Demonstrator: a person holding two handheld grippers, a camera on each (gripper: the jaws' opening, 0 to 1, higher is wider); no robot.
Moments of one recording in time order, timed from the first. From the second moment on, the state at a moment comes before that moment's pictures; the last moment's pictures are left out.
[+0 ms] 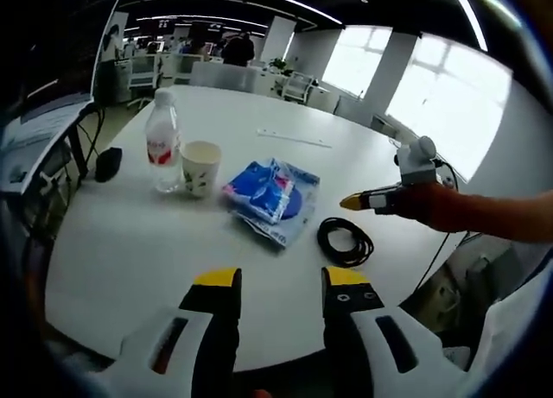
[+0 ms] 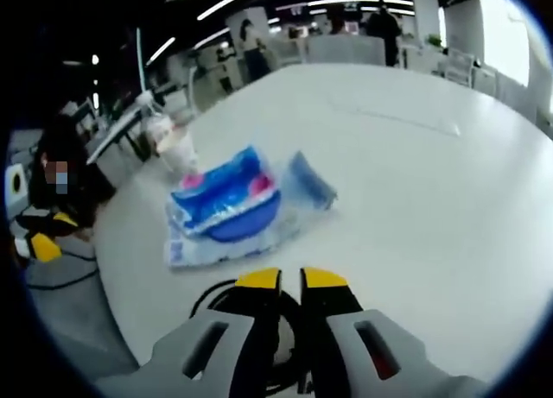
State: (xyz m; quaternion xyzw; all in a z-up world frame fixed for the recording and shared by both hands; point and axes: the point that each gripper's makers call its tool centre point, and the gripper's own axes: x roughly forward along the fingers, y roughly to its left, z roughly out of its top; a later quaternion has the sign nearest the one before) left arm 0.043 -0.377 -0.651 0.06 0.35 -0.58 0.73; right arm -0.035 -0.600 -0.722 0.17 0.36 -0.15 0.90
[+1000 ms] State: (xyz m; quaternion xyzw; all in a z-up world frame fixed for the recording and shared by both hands) left arm 0.050 -0.376 -0.660 0.05 0.37 -0.54 0.75; right arm 0.060 -0.628 -0.728 0.12 0.37 -0.08 0.92
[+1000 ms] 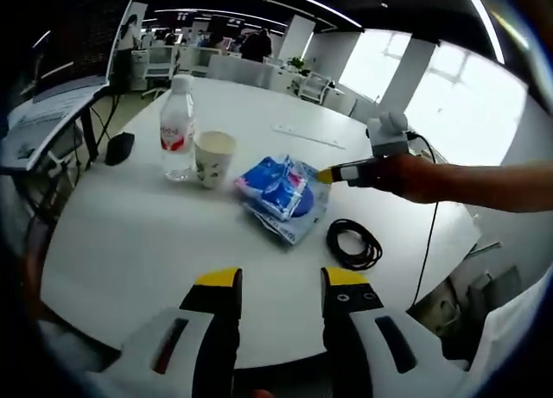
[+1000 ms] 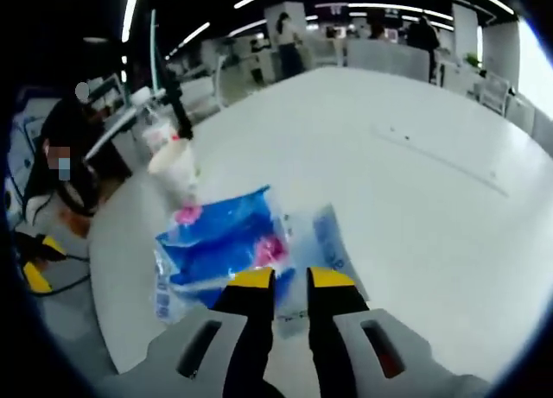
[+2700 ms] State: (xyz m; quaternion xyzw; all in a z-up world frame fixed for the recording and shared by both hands) left arm 0.034 -0.387 -0.665 0.04 0.38 -0.54 0.75; right arm -0.021 -0.644 -0.717 0.19 0.31 -0.18 0.91
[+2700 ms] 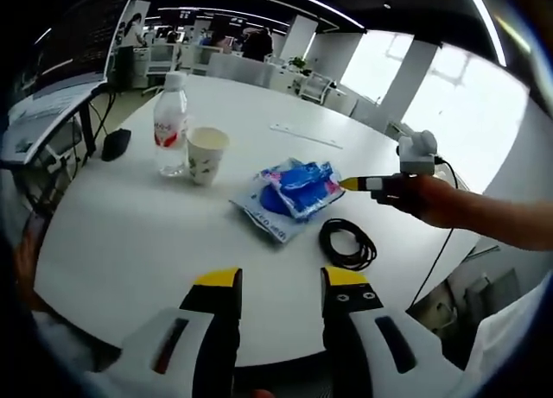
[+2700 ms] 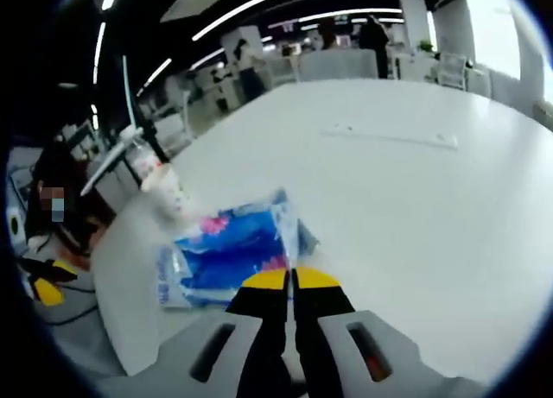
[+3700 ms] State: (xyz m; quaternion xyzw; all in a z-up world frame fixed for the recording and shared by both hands) left arm 0.021 -0.392 -0.669 0.05 0.39 -0.56 0.73; right arm -0.136 -0.729 -0.711 0.23 0.28 -0.33 0.87
